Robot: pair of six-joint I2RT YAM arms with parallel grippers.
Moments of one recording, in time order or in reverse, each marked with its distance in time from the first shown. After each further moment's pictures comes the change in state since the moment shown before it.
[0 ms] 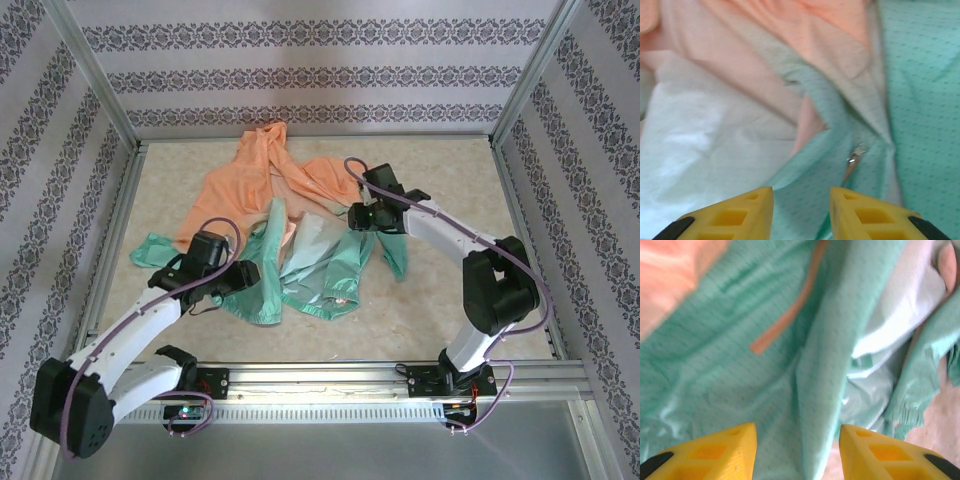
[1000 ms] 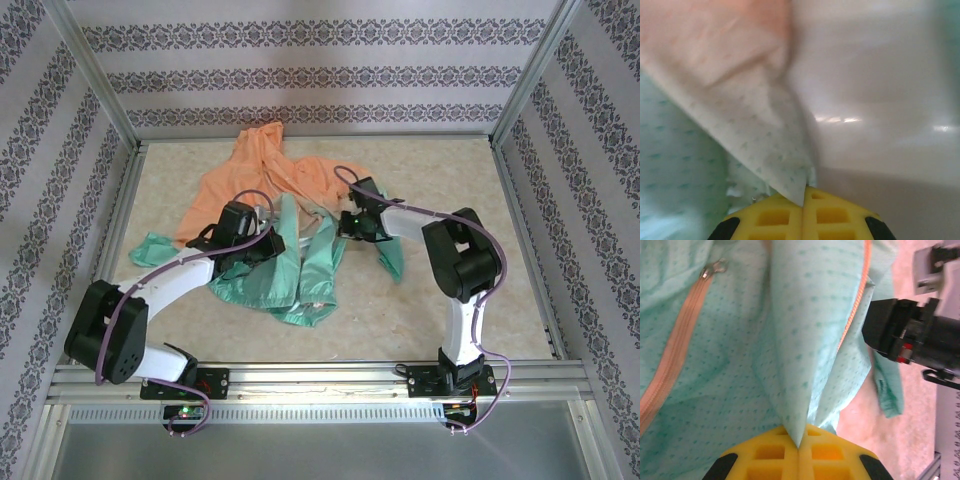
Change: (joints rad) left arm -0.010 0.420 0.198 0.382 0.135 -0.061; right arm -0.046 0.291 0.003 0.227 -0.102 0.193
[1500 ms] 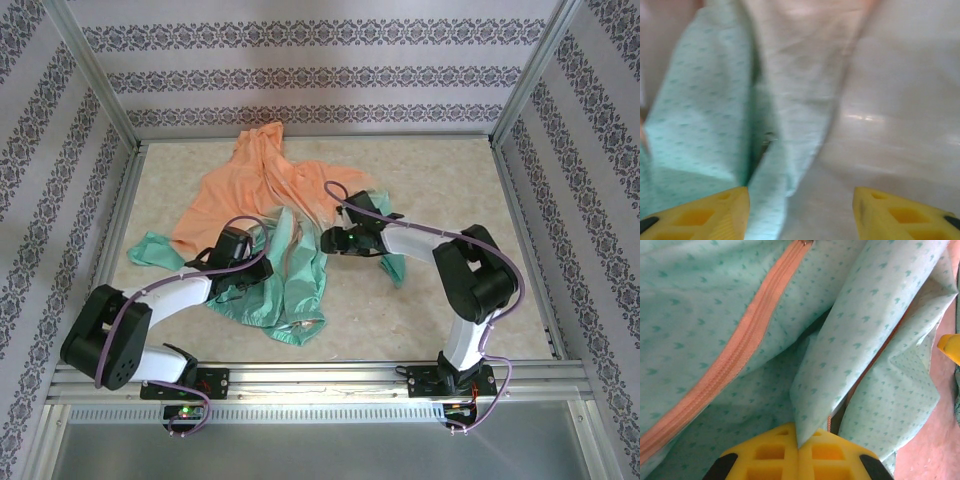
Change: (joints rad) left arm 0.000 -0.013 -0.237 0.100 -0.102 -0.025; right arm 0.145 -0.154 -0.139 0.036 -0.080 -0.019
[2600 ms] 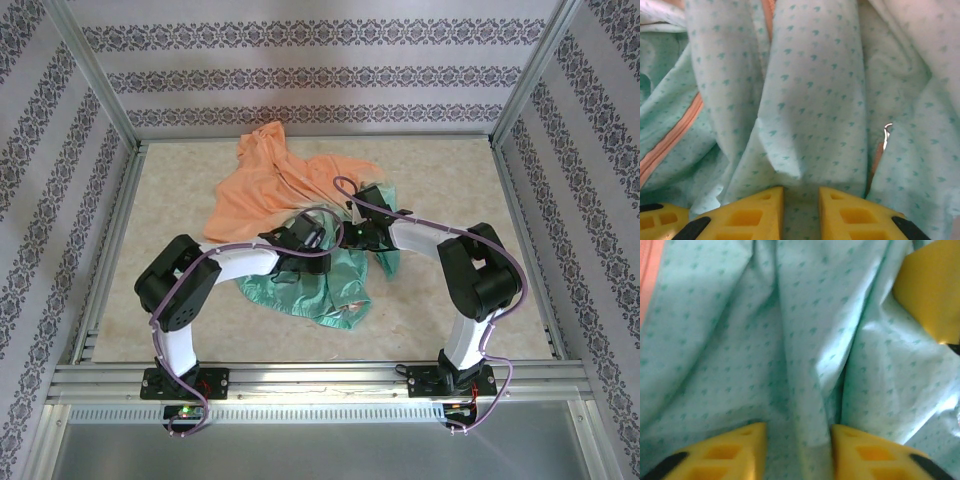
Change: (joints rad) left arm -0.302 0.466 0.494 -0.141 -0.159 0.175; right arm -0.082 -0.012 -0.020 0.000 0.028 -0.065
